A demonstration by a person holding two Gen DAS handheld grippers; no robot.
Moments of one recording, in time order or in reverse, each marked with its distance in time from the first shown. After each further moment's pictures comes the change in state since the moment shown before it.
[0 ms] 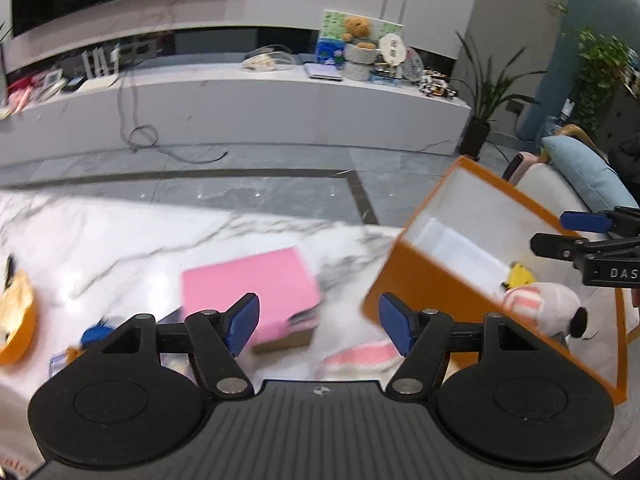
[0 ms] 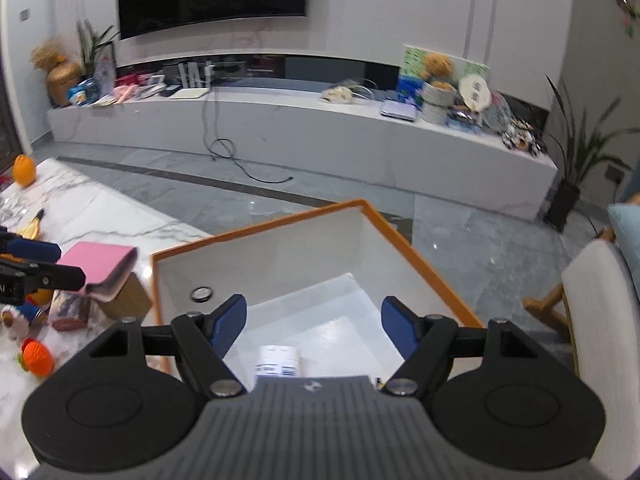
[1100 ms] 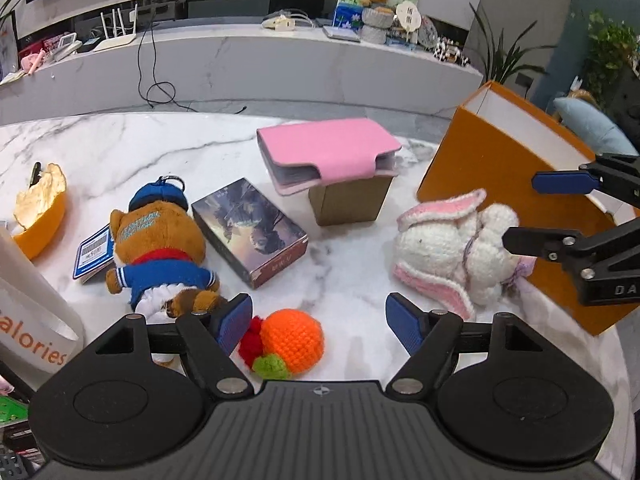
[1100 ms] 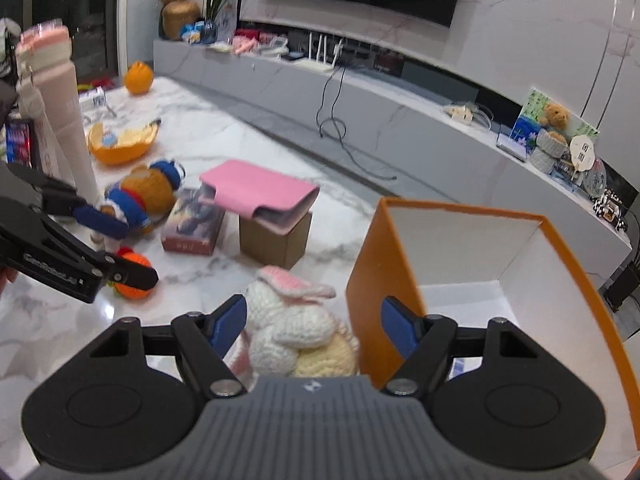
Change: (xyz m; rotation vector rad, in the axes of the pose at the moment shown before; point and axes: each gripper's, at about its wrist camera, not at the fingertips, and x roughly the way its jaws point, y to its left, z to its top) left arm -0.011 0.057 -0.091 0.001 0.077 0.013; right arm 0.009 0.131 -0.051 -0.295 0.038 0.176
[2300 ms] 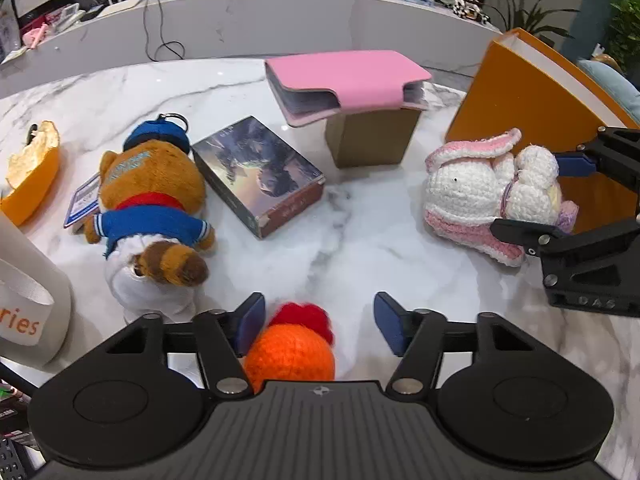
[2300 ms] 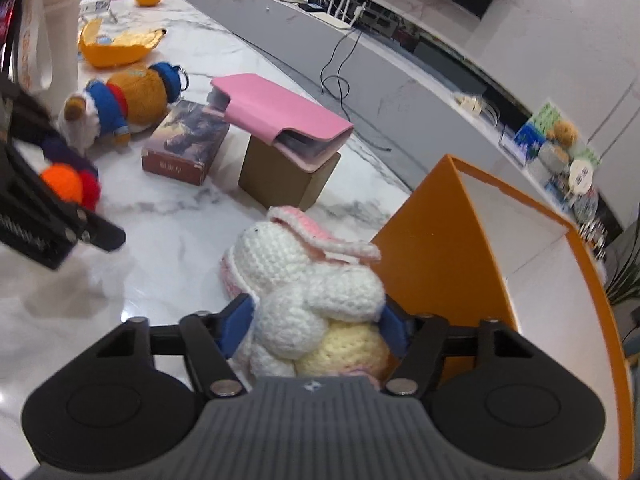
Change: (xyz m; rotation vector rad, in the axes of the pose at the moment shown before) left arm 0.025 0.002 -0.012 -0.003 0.136 0.048; right arm 0.050 0.033 -0.010 -0.146 0.138 -0.088
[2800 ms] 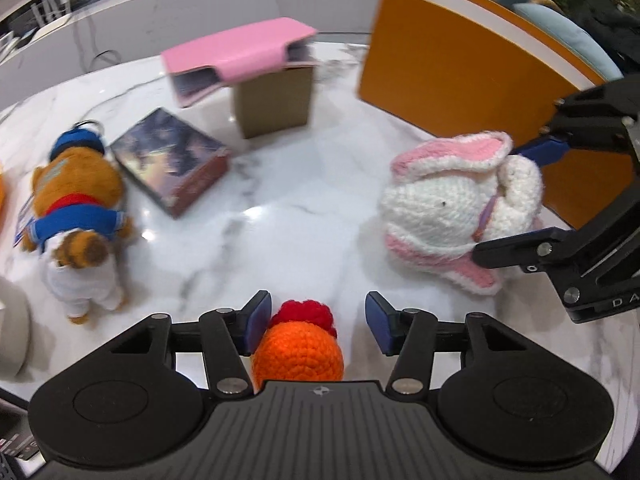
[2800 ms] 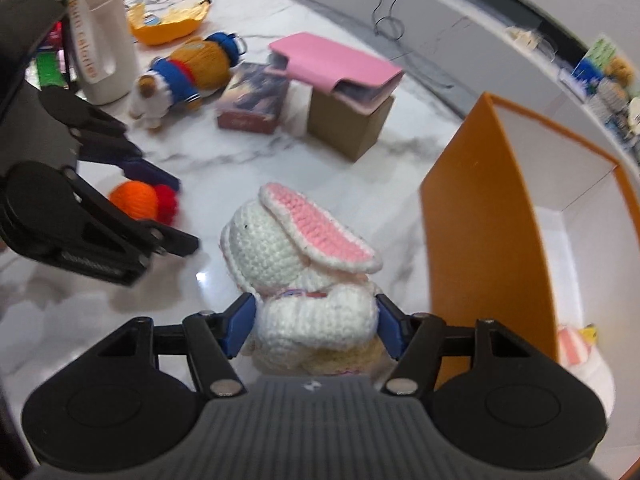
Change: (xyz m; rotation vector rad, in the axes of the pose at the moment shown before) left arm -0.006 -0.041 -0.014 0.181 0.070 -0.103; right arm -0.030 -0.004 -0.011 0.043 0.187 0.243
